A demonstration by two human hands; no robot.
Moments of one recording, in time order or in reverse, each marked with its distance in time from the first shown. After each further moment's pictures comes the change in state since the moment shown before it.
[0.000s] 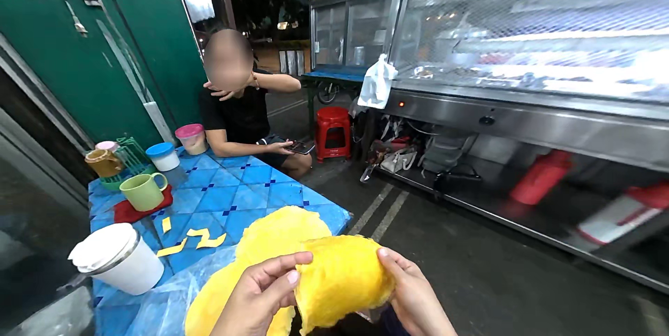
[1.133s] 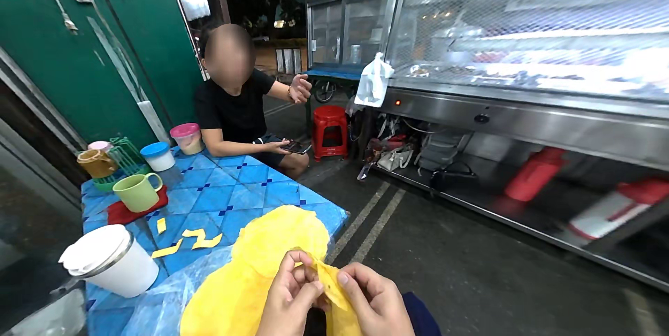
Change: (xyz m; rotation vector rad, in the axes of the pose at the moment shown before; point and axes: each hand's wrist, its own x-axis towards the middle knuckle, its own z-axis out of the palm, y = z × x) left_hand 0.010 -0.045 0.036 0.069 0.139 0.004; right_hand -0.055 -0.023 0.043 -0.418 -0.280 -0.367
